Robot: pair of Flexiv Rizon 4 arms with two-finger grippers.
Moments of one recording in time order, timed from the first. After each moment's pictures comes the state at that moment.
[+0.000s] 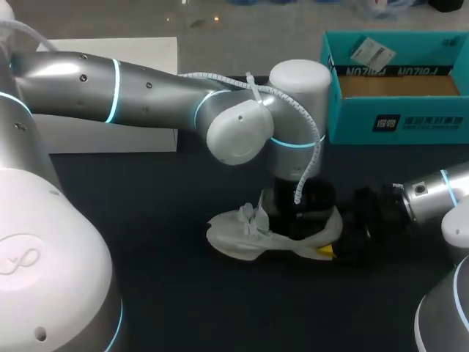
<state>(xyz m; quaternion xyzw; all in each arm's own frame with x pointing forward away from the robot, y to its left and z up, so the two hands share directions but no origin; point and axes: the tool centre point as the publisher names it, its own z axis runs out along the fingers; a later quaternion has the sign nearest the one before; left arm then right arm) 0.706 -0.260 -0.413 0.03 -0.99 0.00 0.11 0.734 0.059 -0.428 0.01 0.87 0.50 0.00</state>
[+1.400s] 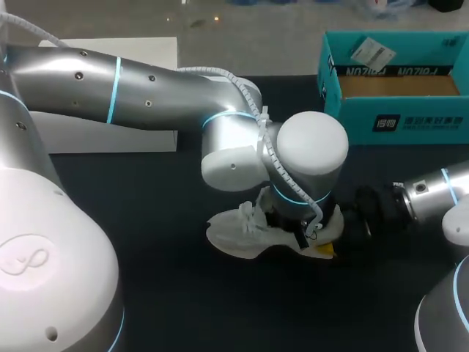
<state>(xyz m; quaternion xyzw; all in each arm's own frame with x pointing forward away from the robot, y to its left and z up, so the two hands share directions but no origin) 0.725 -0.259 -0.406 0.17 -0.98 0.02 -0.12 0.736 0.058 -0.427 0.01 0.86 0.50 0.00</state>
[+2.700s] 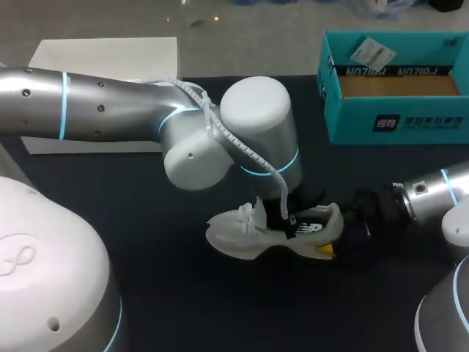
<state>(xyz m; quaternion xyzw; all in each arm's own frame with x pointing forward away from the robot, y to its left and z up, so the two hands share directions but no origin) 0.712 -0.260 -0.379 0.10 -0.99 0.11 -0.03 0.734 0.059 -0.427 0.01 0.87 0.50 0.00</state>
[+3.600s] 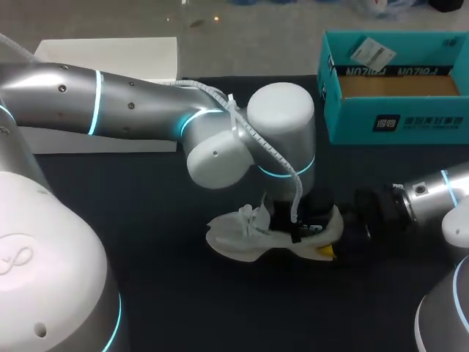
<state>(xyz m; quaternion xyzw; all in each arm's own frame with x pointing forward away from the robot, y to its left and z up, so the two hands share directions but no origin) 0.720 -0.272 -0.412 0.06 -1.00 0.07 -0.02 0.732 0.059 -0.427 0.00 0.87 0.50 0.00</state>
